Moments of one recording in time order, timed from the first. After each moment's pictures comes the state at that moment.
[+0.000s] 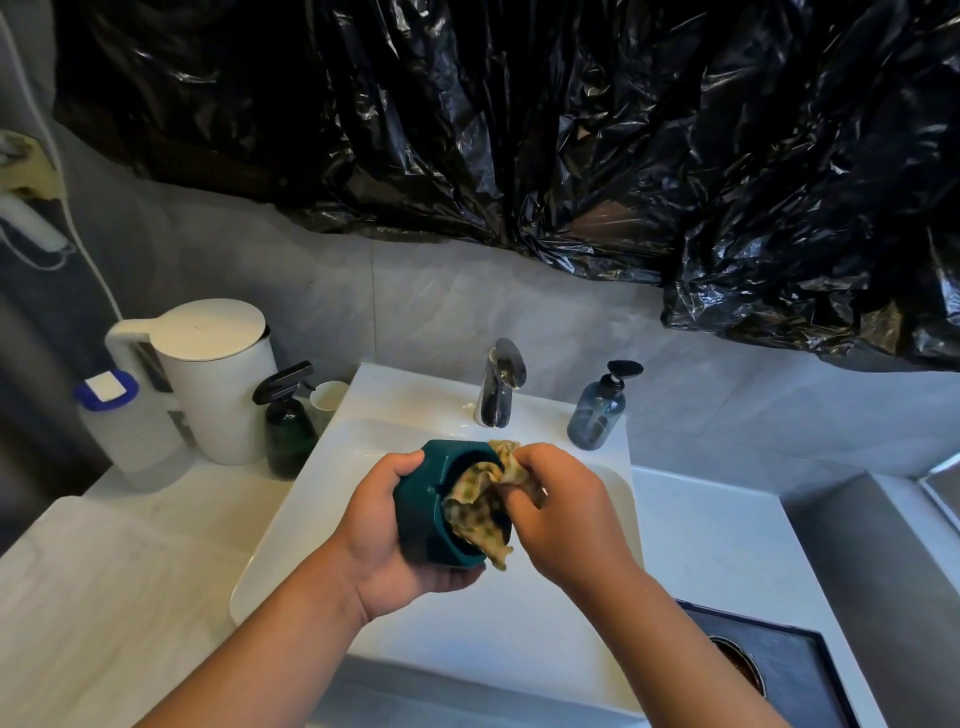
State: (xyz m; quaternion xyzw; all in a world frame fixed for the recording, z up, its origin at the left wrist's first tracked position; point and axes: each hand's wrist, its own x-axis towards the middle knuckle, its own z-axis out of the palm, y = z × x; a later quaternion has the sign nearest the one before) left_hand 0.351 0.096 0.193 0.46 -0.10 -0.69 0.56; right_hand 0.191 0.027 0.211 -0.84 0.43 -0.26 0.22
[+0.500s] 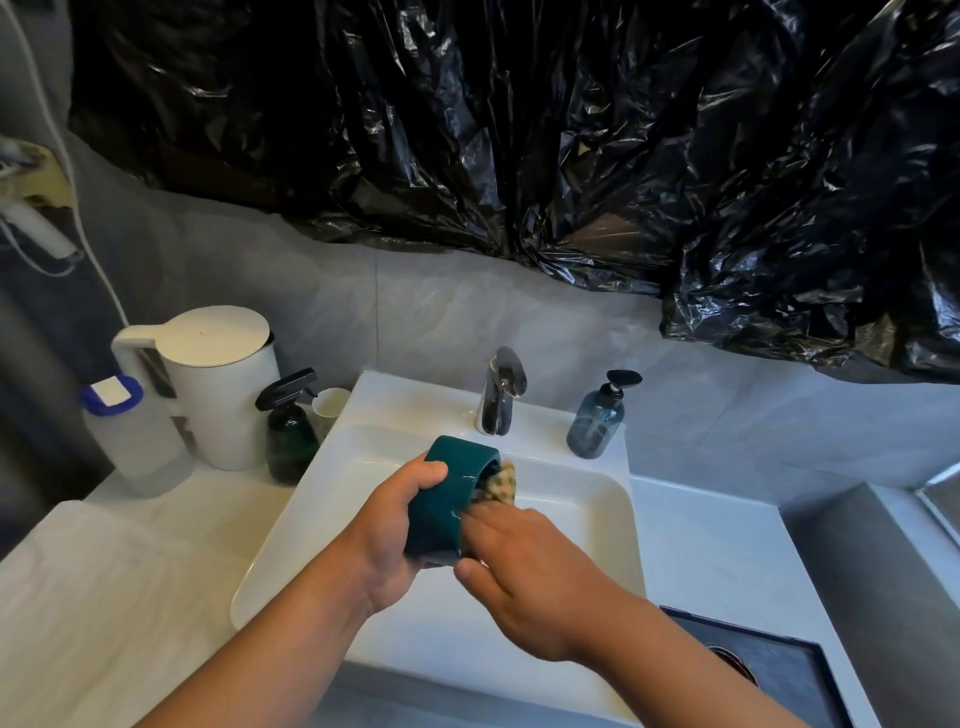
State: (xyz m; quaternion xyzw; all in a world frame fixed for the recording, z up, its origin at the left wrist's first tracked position) left_hand 0.351 0.094 0.192 0.51 -0.19 -0.61 0.58; right_hand 0.190 0.046 0.205 -0.96 0.22 -0.07 0.16
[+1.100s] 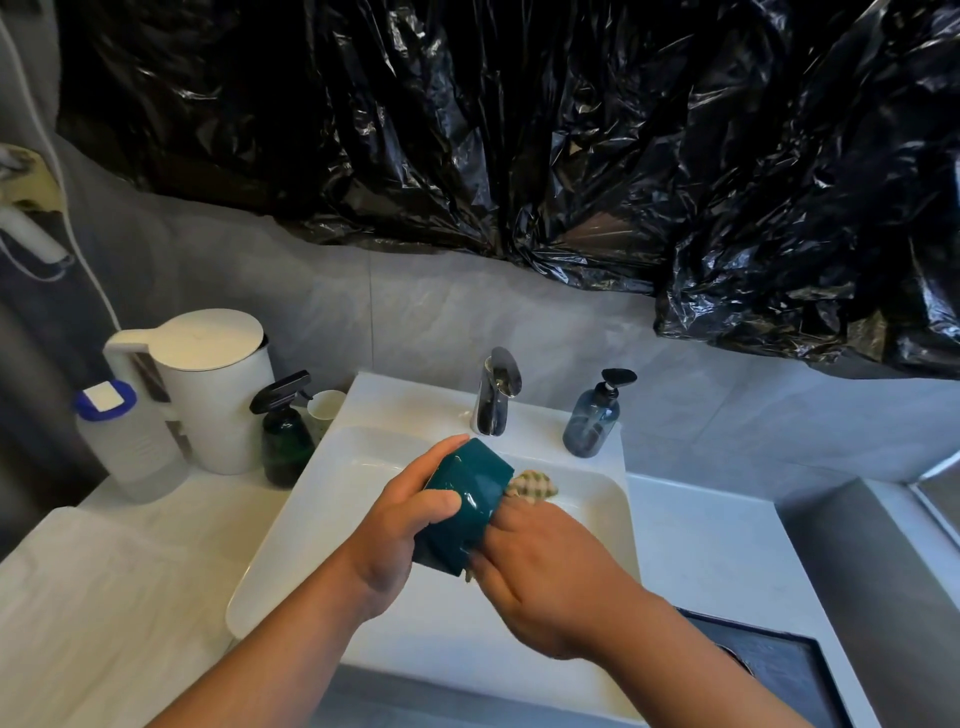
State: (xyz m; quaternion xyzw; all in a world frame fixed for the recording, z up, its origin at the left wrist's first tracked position) left_hand 0.348 0.100 0.197 0.48 -0.38 -0.56 0.56; right_hand 0.179 0.044 0.215 -0.97 0.21 -0.08 0.07
